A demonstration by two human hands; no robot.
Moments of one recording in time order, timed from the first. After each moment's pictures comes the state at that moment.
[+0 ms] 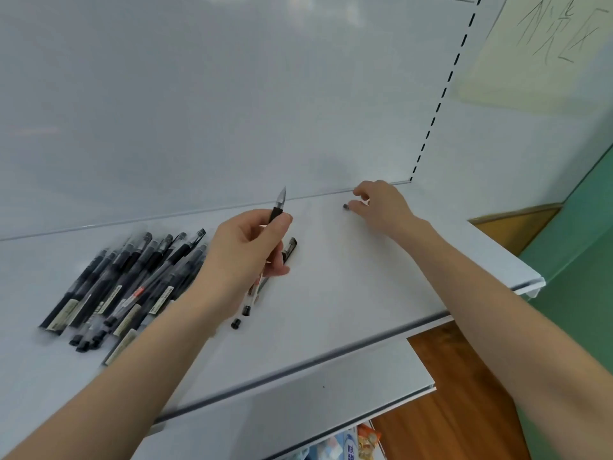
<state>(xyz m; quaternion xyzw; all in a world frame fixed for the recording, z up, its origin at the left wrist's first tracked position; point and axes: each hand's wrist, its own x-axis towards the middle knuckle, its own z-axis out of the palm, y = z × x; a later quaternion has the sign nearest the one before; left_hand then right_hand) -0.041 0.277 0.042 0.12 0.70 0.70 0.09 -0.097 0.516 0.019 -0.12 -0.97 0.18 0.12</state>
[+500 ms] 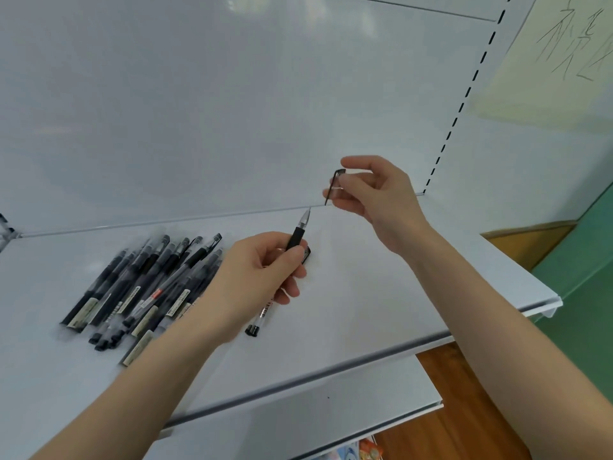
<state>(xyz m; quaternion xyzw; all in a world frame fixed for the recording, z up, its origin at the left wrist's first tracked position) -0.027 0.262 0.042 0.16 0.72 0.66 0.12 -0.052 0.442 0.074 0.00 -0.70 0.70 0.17</state>
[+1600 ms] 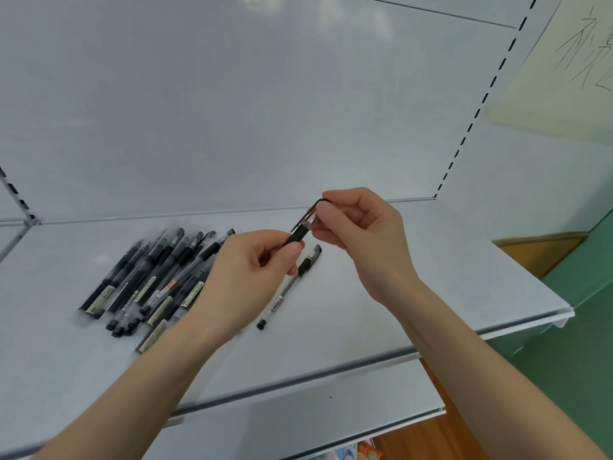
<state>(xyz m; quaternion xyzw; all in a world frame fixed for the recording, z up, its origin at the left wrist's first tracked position) -0.024 0.244 0.041 0.19 0.78 0.60 -0.01 -0.011 0.388 0.060 0.04 -0.66 0.73 0.18</state>
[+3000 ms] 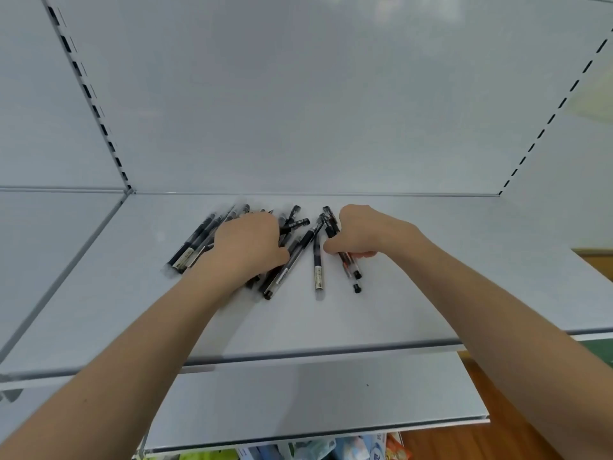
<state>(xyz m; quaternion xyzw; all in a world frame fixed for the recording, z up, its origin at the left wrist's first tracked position) -0.061 0.196 0.036 0.09 0.99 0.08 0.01 -0.075 0.356 0.045 0.01 -0.98 0.15 -0.13</state>
